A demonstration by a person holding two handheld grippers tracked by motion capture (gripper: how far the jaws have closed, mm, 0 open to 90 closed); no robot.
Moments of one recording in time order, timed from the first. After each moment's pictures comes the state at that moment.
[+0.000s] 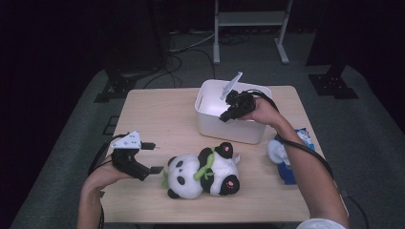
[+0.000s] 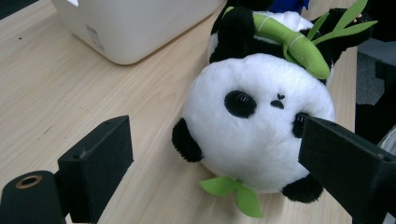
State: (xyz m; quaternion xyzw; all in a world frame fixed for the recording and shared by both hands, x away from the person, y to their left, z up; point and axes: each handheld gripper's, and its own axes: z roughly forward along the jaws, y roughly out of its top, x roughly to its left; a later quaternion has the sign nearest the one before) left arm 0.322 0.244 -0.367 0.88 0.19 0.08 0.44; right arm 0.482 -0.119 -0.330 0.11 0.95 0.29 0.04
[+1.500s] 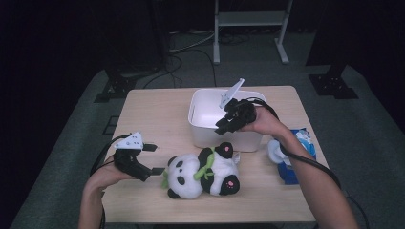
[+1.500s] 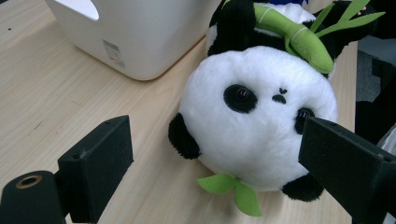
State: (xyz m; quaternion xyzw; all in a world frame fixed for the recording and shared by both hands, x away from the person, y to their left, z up) left arm 0.324 0.242 -0.373 0.88 0.20 0.07 0.43; right arm 0.435 -0.113 -0.317 0.09 0.94 0.33 0.01
